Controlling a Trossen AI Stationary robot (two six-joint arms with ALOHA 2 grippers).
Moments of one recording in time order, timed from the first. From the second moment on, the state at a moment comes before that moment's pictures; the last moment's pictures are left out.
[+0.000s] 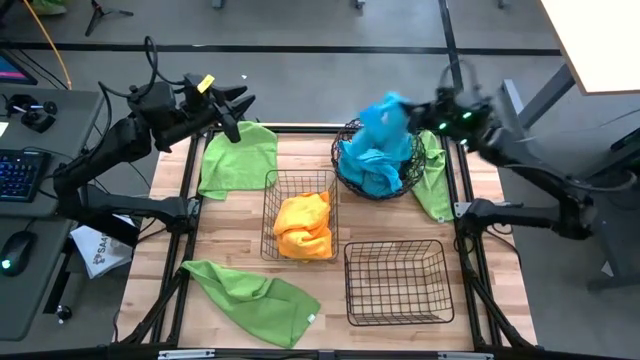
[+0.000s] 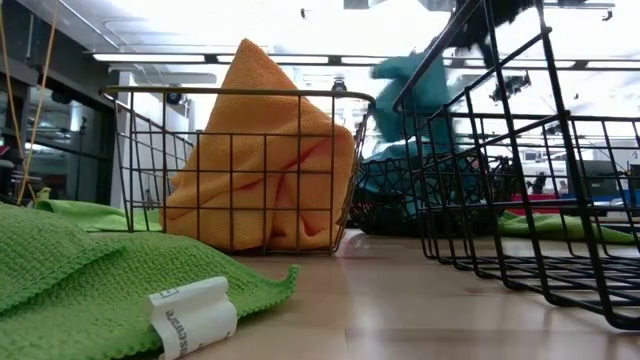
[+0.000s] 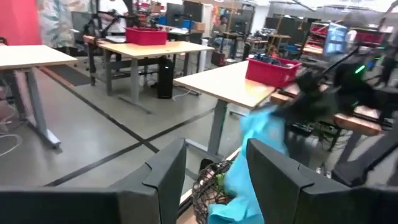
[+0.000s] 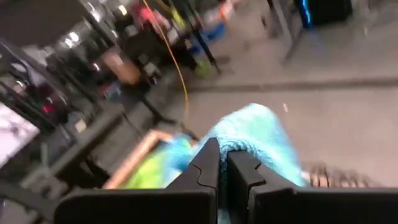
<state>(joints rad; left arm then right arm) 0.37 1.00 1.37 -0.45 -0.30 -0.13 -0.68 0.96 1.00 -0.24 0.02 0.56</state>
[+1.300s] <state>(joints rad) 0.37 0.99 1.38 -0.27 -0.14 -0.15 -0.64 1.00 0.98 -0.73 -0.01 0.43</state>
